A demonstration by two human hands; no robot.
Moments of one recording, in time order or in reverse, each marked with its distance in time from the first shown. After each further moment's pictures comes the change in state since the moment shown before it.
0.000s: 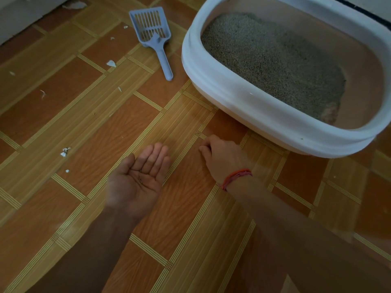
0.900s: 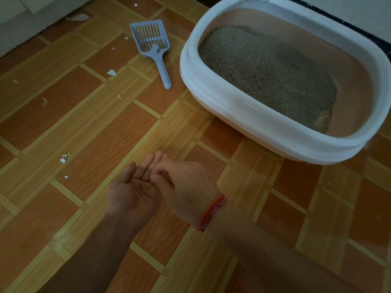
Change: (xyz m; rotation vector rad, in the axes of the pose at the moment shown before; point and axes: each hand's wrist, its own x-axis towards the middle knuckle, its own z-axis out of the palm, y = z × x) left_hand -0.003 -0.003 0.000 -0.028 -0.002 -0.048; right_hand -0.052 -0.067 -0.011 0.338 -0.022 -0.400
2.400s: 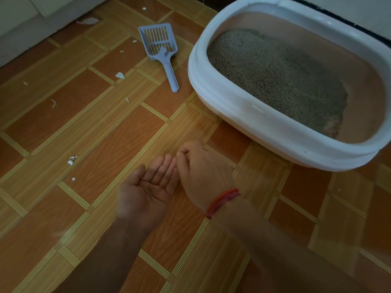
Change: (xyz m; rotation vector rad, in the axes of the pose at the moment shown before) left_hand 0.004 -0.004 0.002 -0.012 -0.010 0.013; right_hand 0.018 0.005 -0.015 -0.172 0.060 0.215
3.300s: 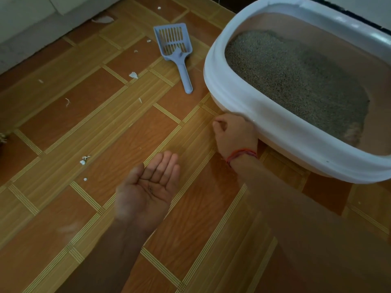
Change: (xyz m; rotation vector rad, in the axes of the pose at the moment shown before) left_hand -0.003 0.023 0.002 -0.033 -0.012 0.059; right_hand 0.096 0.058 0.010 0.067 0.269 0.186
